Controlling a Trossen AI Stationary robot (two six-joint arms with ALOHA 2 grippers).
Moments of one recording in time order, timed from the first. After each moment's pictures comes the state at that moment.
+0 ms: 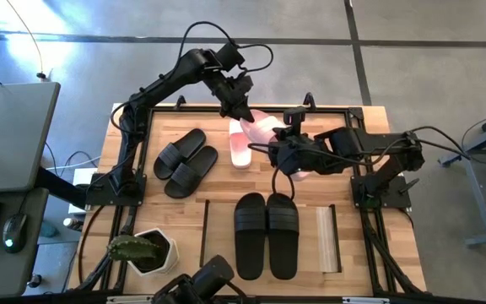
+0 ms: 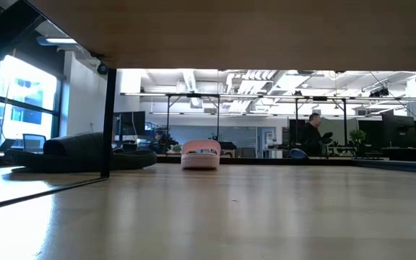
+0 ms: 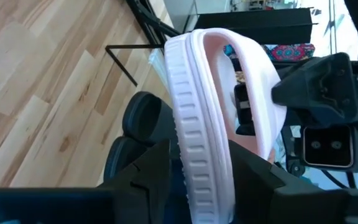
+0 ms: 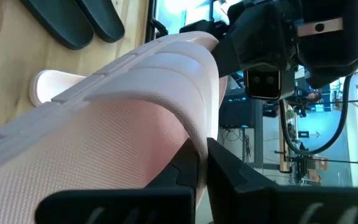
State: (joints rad) left arm 0.70 2.08 2.32 -1.31 1.12 -0.48; right arm 0.22 1.66 2.01 -1.26 0.89 -0.44
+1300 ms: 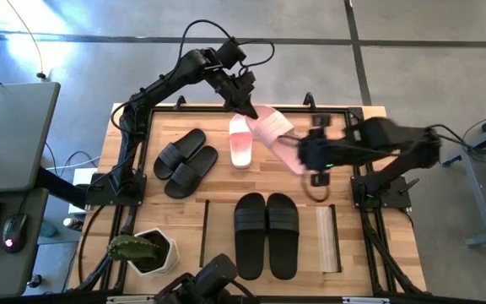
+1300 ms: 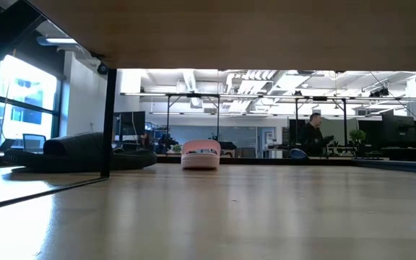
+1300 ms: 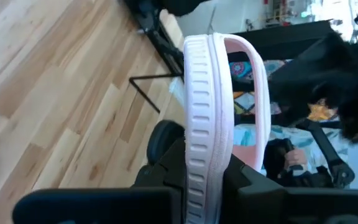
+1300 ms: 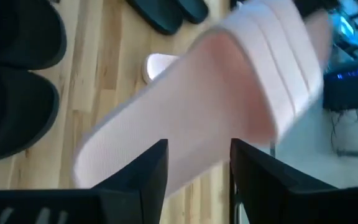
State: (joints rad) left arm 0.69 2.08 2.32 -1.20 1.01 -0.50; right arm 0.23 1.53 2.01 -1.57 0.54 -0.04
